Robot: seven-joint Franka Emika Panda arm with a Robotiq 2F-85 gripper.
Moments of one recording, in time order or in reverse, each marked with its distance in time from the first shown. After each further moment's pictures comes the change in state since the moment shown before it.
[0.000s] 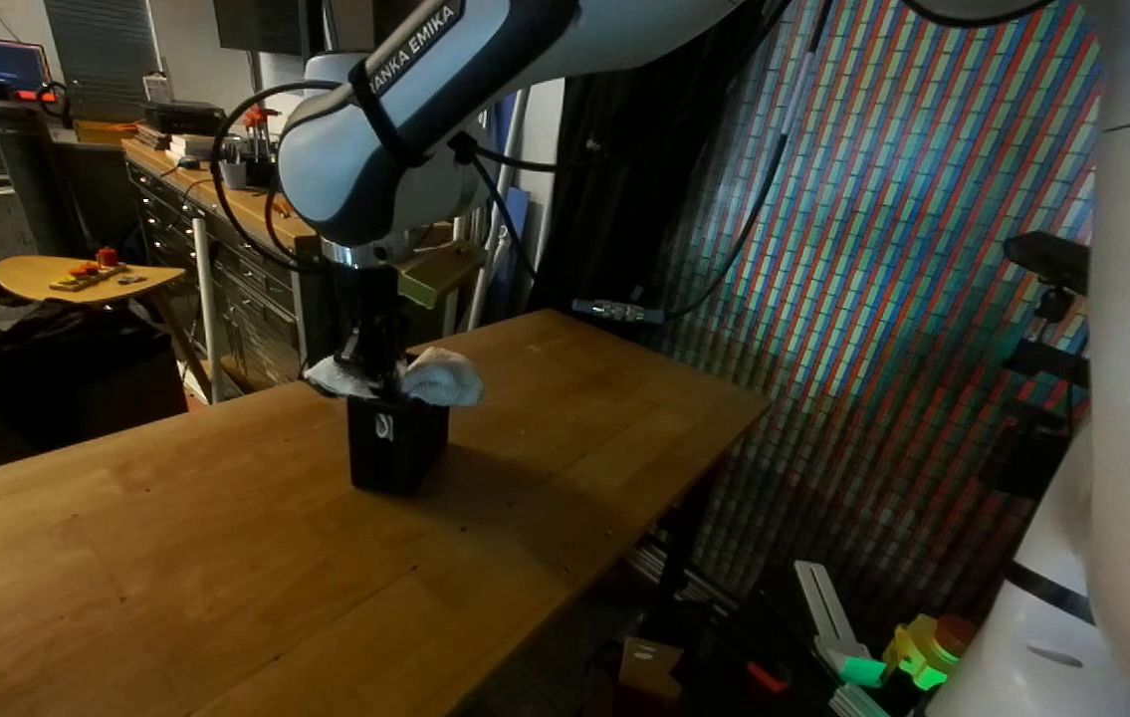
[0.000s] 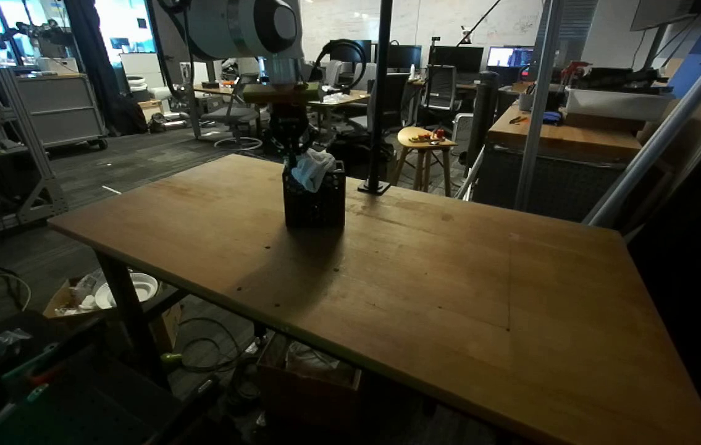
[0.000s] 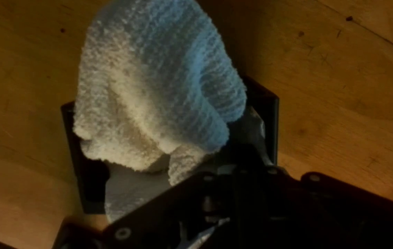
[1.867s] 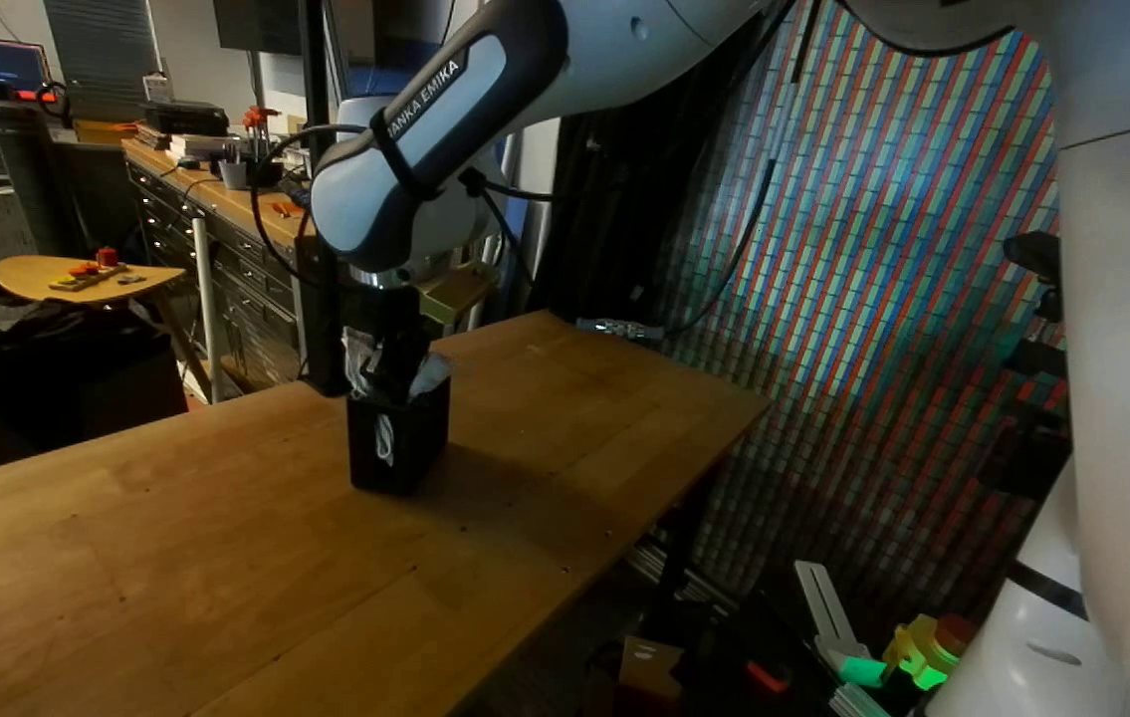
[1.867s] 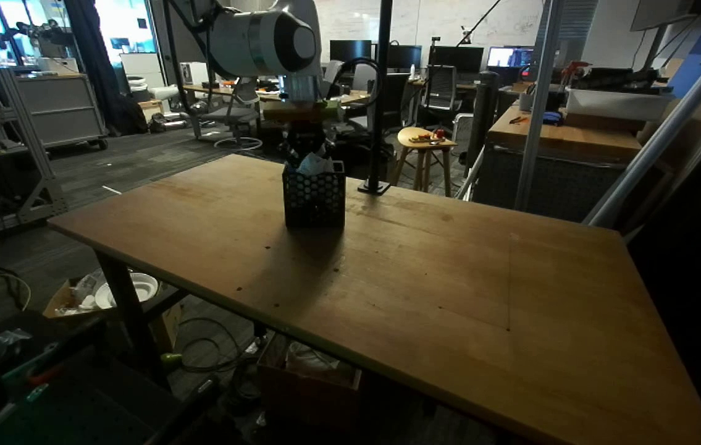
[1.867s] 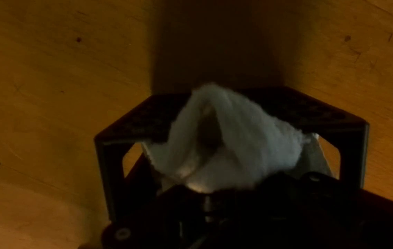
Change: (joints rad) arm -0.041 0.077 -0.020 0.027 0.012 0.042 -0.043
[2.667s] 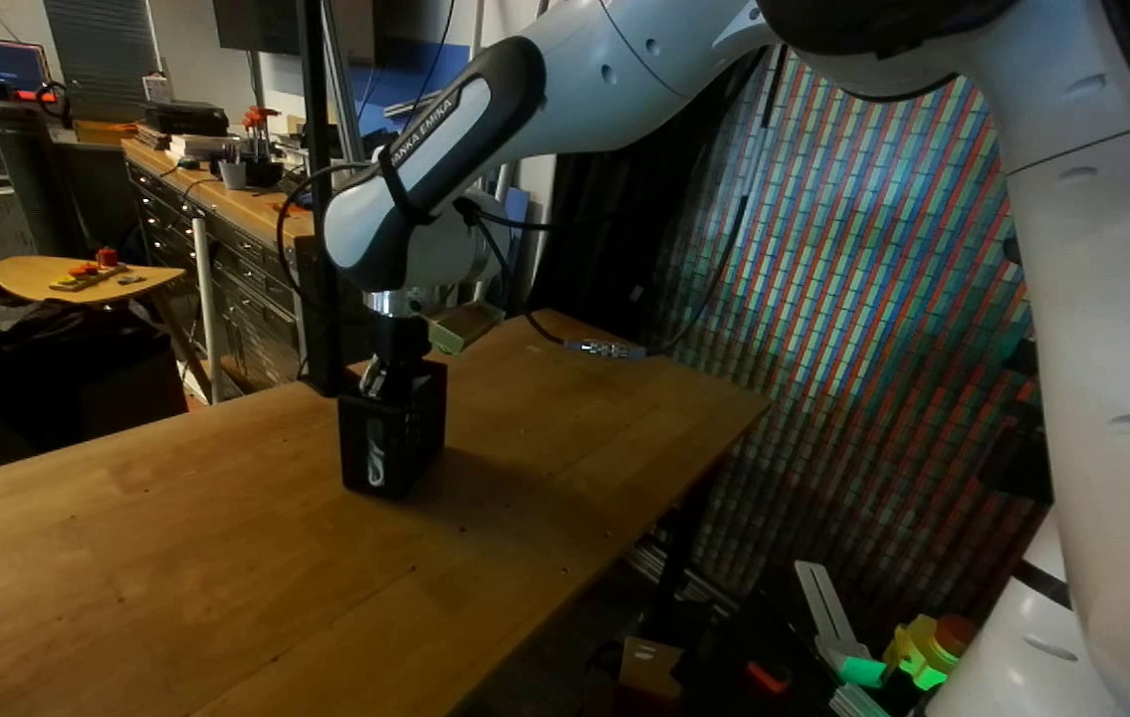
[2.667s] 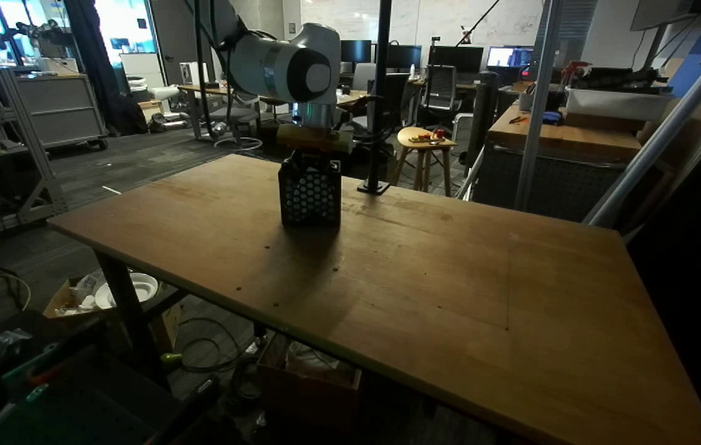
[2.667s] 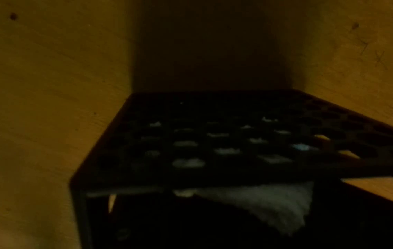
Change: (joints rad) arm -0.092 0.097 0.066 0.036 0.153 0.037 -0.165
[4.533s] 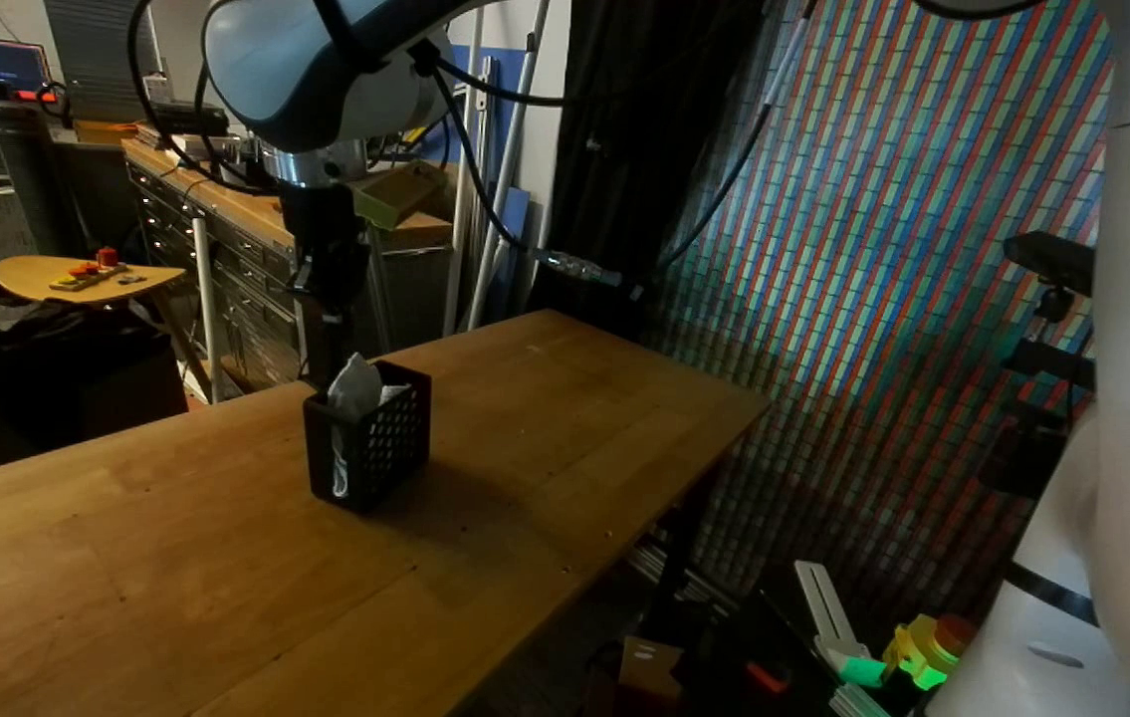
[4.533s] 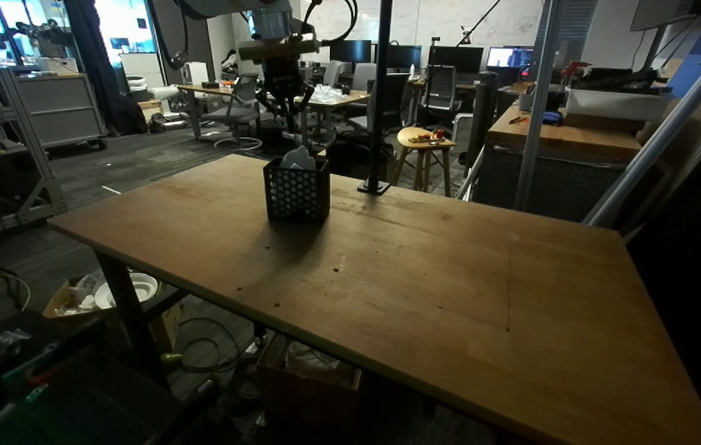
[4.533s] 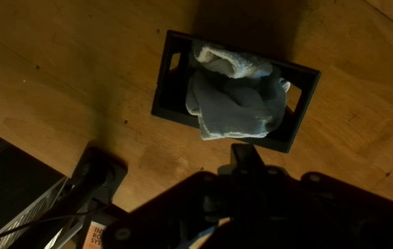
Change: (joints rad) arm 0.156 -0.183 -0.009 0.111 -0.228 -0.207 0.184
